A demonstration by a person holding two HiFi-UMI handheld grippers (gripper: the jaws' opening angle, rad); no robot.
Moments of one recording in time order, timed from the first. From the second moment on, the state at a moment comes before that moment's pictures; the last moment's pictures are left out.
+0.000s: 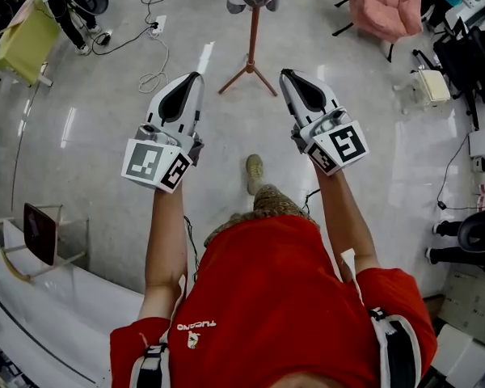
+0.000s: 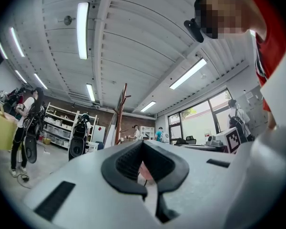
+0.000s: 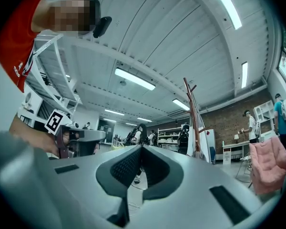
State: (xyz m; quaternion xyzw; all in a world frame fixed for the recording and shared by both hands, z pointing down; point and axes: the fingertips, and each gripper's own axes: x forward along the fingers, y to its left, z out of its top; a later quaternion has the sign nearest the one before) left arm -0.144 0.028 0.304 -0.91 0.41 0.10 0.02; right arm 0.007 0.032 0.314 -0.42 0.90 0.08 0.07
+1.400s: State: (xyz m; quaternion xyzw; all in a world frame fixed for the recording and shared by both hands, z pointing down) left arm -0.115 -0.371 0.352 -0.90 0.43 0.07 0.01; right arm 0.045 -0.400 0.431 -0.53 0.85 0.00 -0.02
